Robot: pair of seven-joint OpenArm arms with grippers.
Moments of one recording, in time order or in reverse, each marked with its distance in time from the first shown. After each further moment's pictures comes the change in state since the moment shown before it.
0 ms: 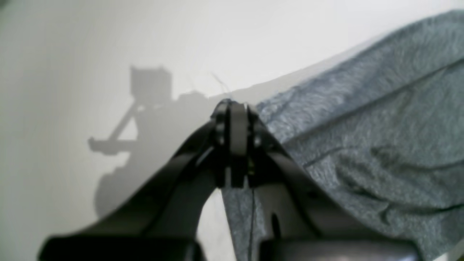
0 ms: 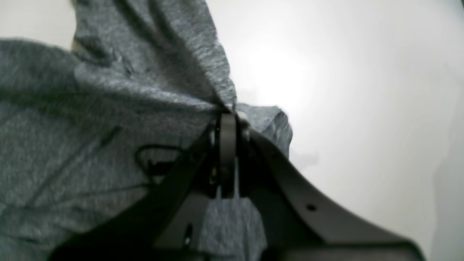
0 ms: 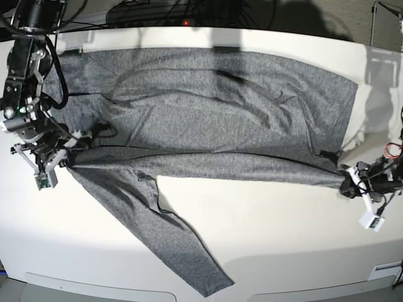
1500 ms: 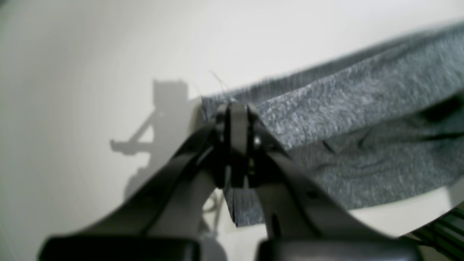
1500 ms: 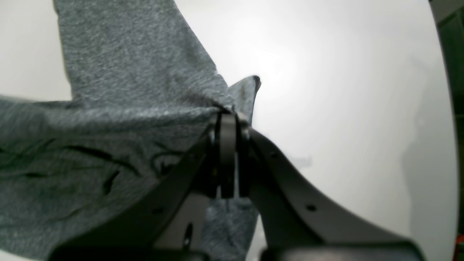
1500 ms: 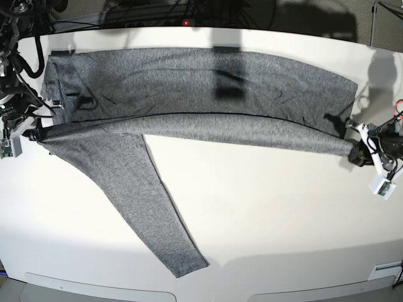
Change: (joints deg) left arm 16.6 -1.0 -10.6 21.0 -1.0 0.0 9.0; right arm -13.1 -0.1 16.2 15.2 10.8 2.0 -7.0
